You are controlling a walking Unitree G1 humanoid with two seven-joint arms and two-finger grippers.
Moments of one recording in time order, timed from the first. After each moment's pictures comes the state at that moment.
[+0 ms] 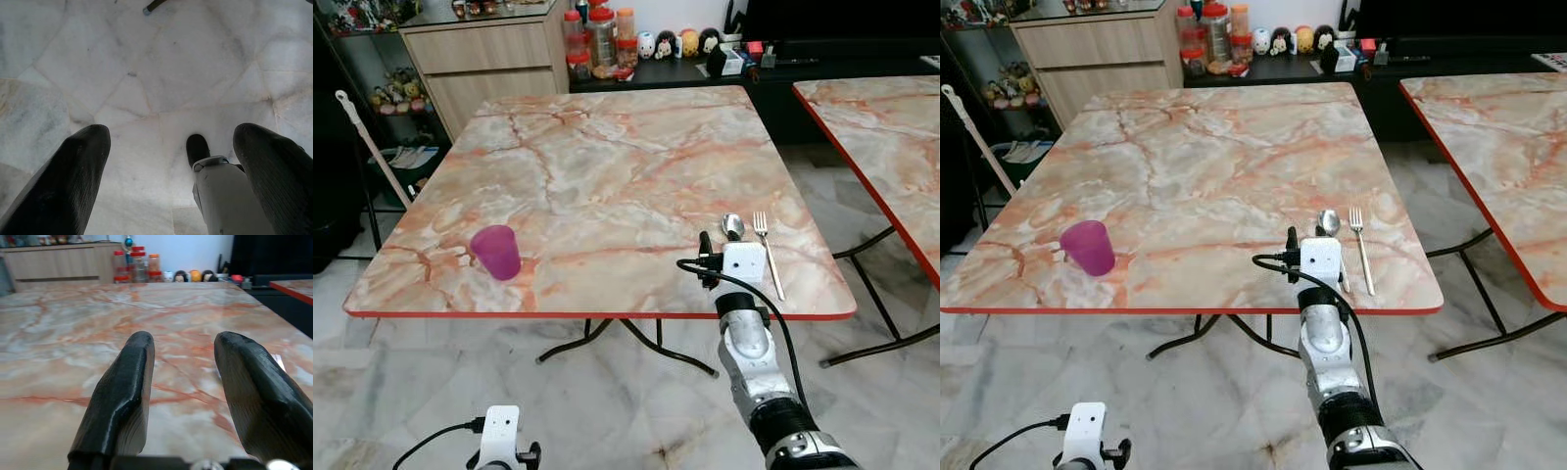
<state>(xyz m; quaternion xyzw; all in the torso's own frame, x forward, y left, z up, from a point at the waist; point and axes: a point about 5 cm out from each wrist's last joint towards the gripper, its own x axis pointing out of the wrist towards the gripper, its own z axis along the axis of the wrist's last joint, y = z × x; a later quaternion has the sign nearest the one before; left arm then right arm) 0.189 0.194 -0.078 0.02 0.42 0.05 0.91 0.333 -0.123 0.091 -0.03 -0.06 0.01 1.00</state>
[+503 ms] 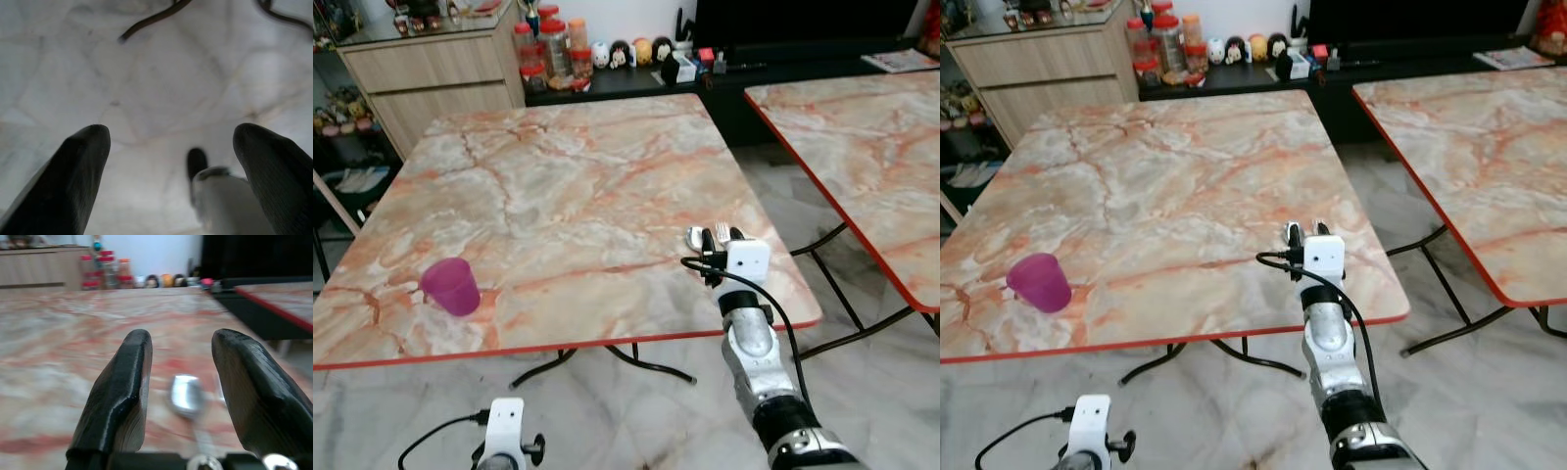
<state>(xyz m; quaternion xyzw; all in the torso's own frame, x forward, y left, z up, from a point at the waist) 0.187 0.199 -0.079 0.02 0.42 0.06 0.90 0.334 -0.108 0.095 -0.01 -0.07 0.03 1.00</state>
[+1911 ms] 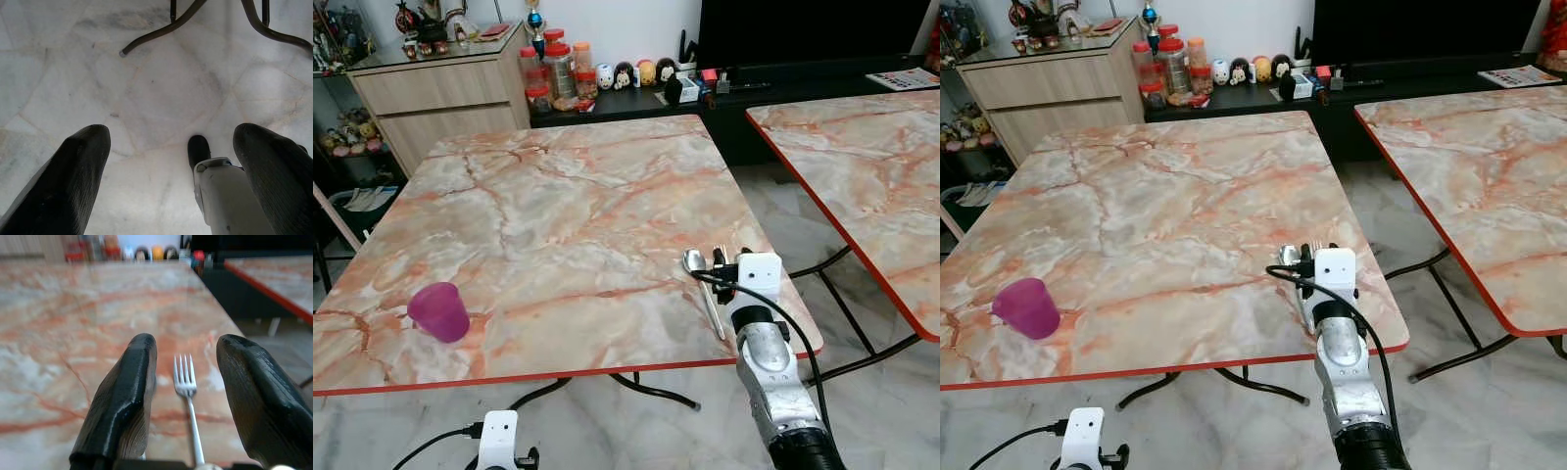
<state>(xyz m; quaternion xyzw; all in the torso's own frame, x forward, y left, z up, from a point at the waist) 0.185 0.195 -0.080 0.02 0.43 0.05 0.90 0.316 -0.149 0.087 -0.05 0.04 -0.01 1.00</state>
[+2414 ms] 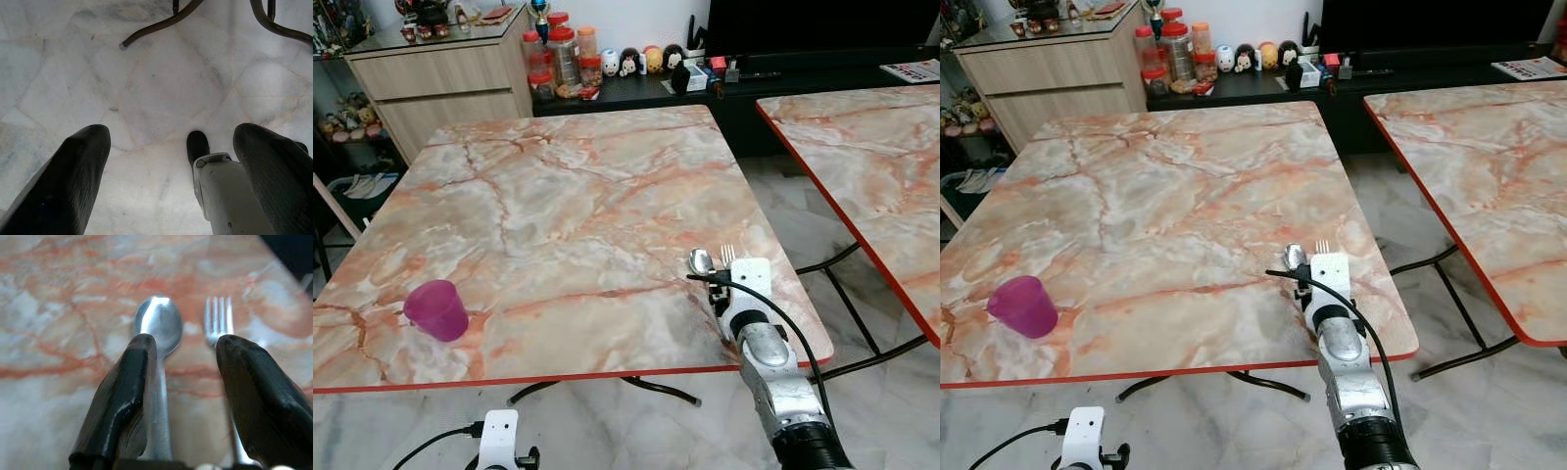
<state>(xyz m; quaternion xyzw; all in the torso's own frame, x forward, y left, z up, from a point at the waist) 0.186 0.195 -0.080 0.02 0.43 0.05 0.90 0.315 -0.148 0.069 -0.05 0.13 0.02 0.99</state>
